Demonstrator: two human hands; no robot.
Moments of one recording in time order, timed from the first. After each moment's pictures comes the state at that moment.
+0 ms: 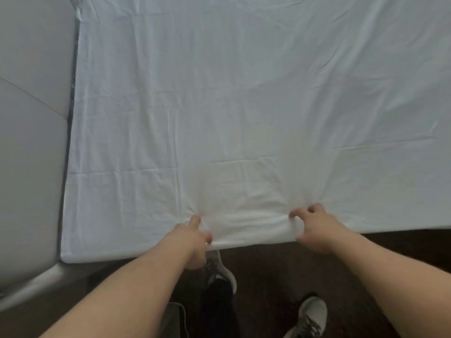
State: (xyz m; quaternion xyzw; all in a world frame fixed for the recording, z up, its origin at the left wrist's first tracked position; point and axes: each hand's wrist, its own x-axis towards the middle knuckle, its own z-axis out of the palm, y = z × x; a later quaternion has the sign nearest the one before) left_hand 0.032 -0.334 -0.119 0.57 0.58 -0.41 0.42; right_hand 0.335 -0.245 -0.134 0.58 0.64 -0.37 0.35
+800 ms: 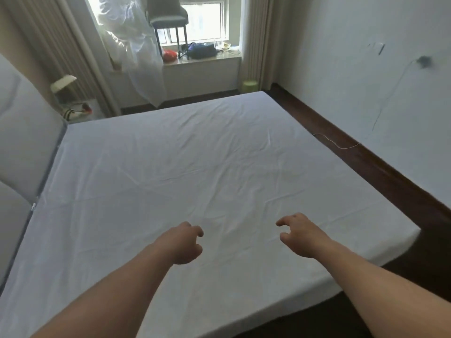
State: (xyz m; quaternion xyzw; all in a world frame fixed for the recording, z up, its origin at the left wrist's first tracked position) left_hand 0.374 -0.121 0.262 0.71 0.64 -0.15 0.25; right_hand 0.702 -0.121 0.266 0.69 0.66 -0.29 0.03
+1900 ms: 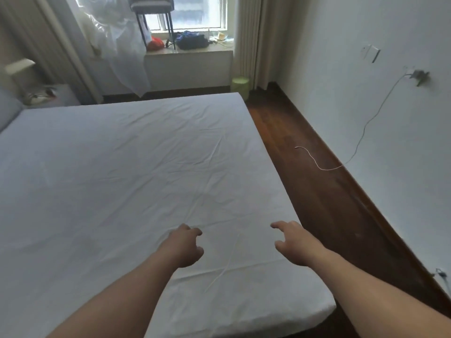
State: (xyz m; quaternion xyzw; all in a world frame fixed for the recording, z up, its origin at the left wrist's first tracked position) left_hand 0.958 0.122 0.219 0.60 0.73 -0.08 0.30; right_hand 1.272 0.174 0.233 0.62 0.72 -0.30 0.08
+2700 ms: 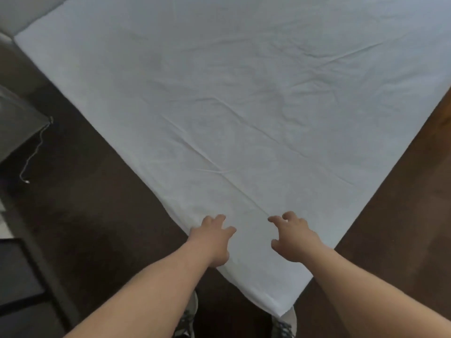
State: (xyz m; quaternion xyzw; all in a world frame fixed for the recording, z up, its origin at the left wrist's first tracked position) left_hand 1.286 0.094 -0.035 0.33 0.82 -0.15 0.45; right_hand 1.395 0.298 -0.061 0.22 0.88 -0.22 0.36
